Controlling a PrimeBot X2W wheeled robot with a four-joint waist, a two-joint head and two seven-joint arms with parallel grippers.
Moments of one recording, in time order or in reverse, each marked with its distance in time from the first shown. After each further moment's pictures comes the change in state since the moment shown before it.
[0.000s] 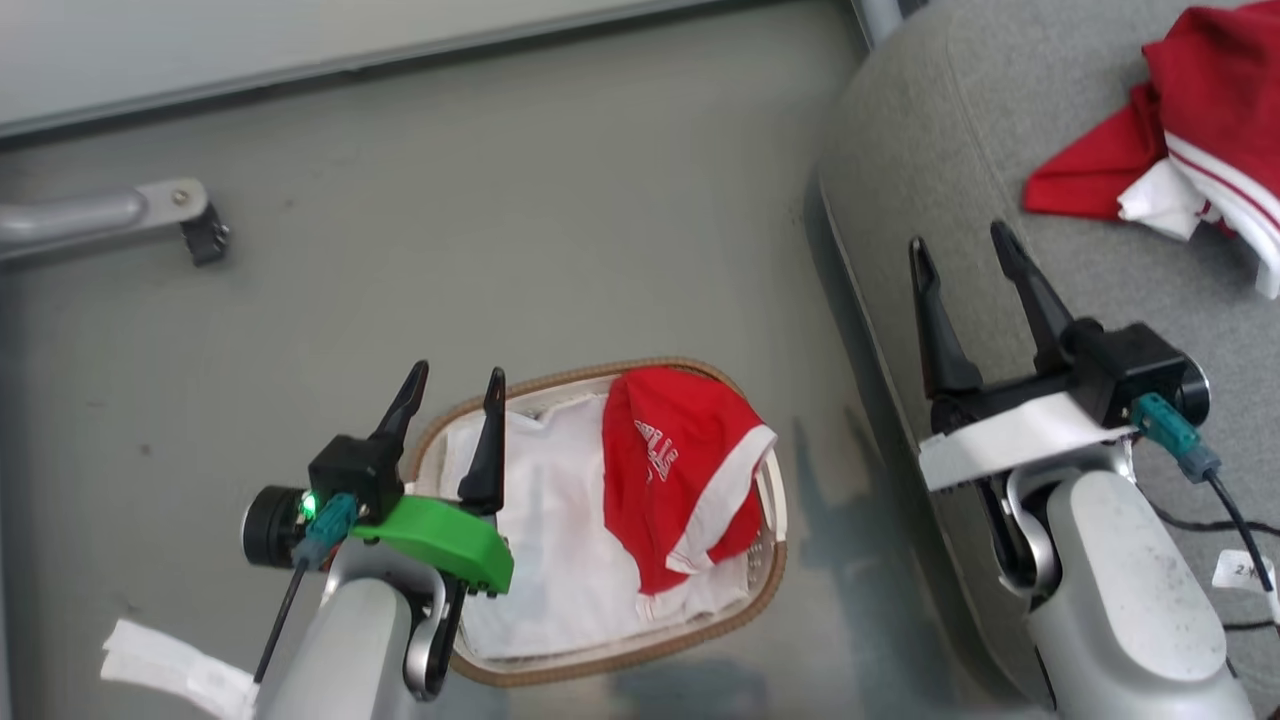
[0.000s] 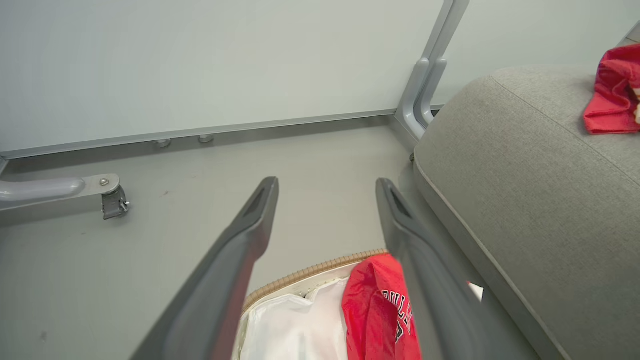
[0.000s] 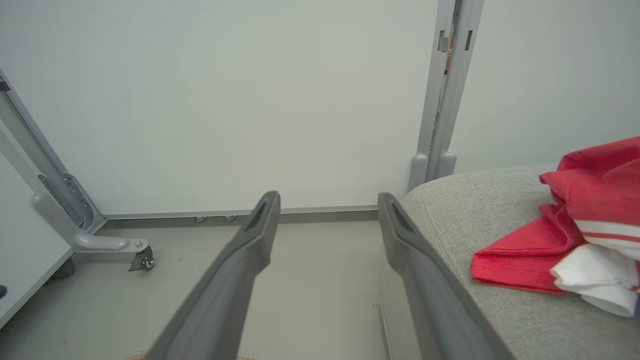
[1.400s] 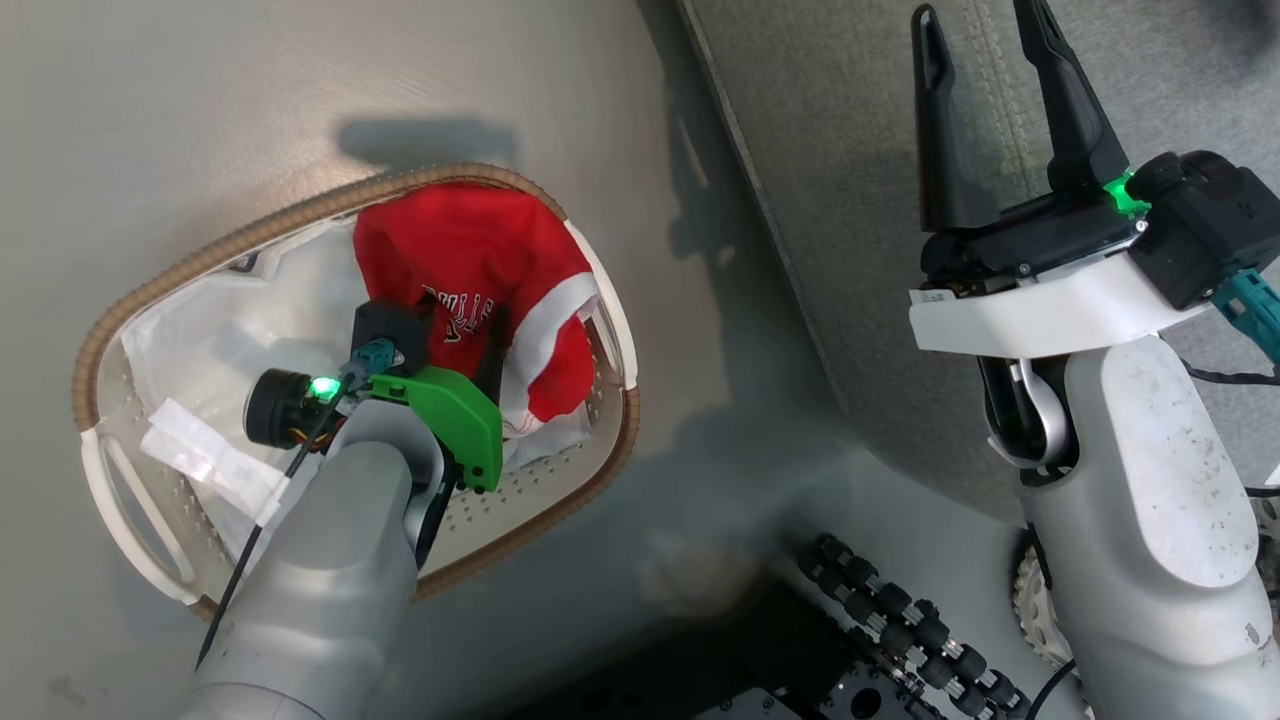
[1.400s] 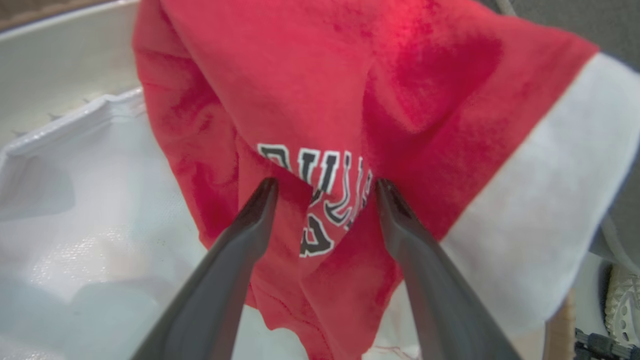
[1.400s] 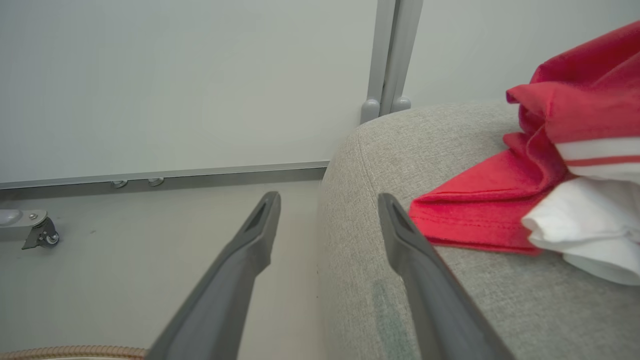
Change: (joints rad) left arm -0.465 0.004 -0.265 0.634 -0.139 -0.014 0.000; right arm -0.216 -0.001 0.064 -0.189 0.086 0.000 0.000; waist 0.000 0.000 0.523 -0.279
